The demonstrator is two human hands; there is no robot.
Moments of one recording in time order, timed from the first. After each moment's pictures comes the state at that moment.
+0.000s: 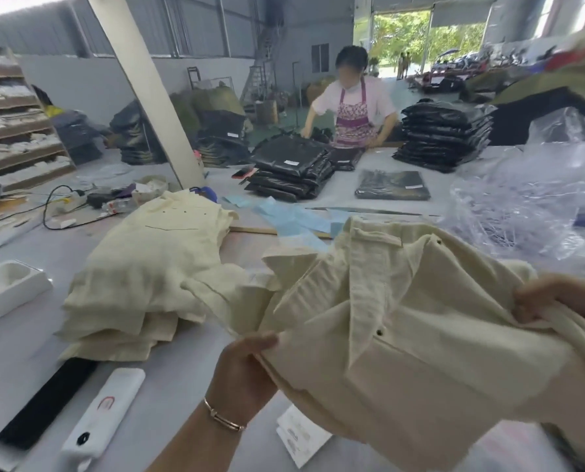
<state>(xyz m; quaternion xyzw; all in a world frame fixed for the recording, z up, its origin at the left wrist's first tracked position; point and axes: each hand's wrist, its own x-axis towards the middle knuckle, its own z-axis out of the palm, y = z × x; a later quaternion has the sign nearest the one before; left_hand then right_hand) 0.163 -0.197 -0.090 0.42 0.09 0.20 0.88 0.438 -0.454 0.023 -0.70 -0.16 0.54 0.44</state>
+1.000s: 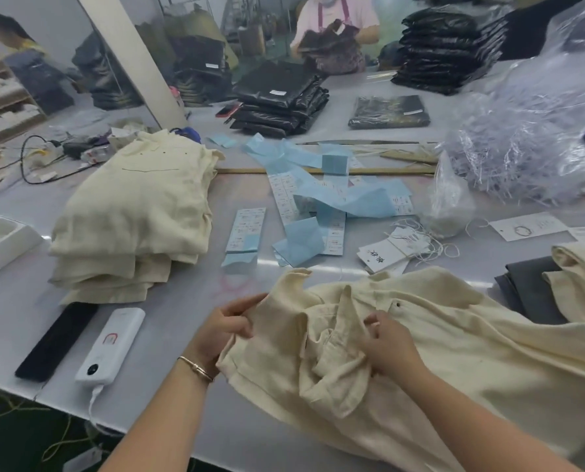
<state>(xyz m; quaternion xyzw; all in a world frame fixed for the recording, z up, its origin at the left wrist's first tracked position) 0.132 -0.175 -0.172 0.50 0.27 0.10 0.82 0.308 -0.386 -0.209 -0.86 -0.19 0.26 0.39</state>
